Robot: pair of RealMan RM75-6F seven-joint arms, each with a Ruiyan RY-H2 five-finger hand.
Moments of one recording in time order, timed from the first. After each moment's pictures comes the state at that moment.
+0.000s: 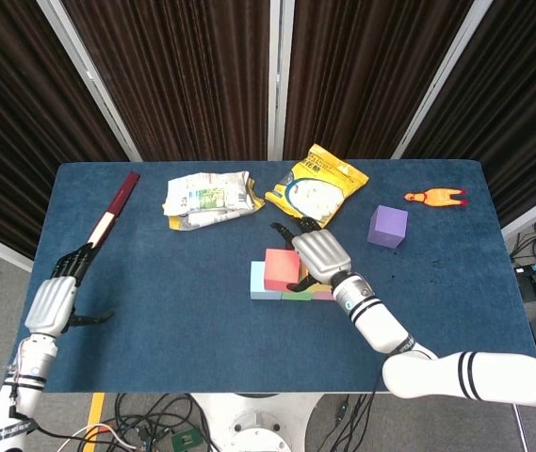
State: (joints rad) left arm -0.30 -1.23 -0.07 -1.73 1.31 1.30 -0.07; right arm 1.05 -1.32 0.19 -1.81 -0.68 0.92 -0.41
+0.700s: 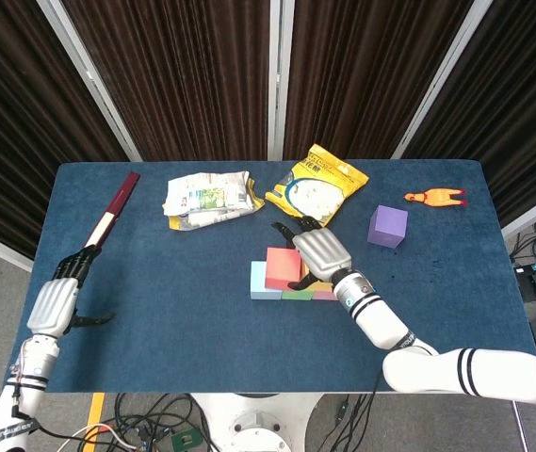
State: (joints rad) left arm -0.29 -1.25 -0.08 -1.71 1.31 1.28 -0.05; right arm 1.06 -1.33 0.18 -1.77 -0.68 0.88 -0.40
